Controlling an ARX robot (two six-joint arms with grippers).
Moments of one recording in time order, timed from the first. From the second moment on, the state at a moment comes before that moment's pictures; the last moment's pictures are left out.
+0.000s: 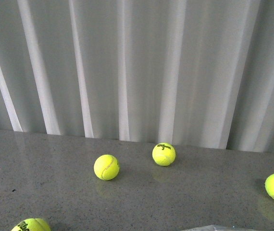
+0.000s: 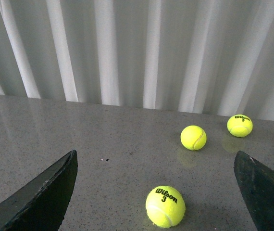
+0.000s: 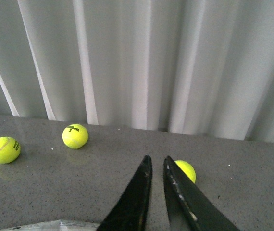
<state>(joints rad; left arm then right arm) 0.00 0.00 0.02 0.00 0.00 0.00 0.00 0.60 0.11 0.49 -0.01 -0.02</state>
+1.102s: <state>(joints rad) 0.00 0.00 0.02 0.00 0.00 0.00 0.00 0.19 0.00 0.19 0.00 -0.01</state>
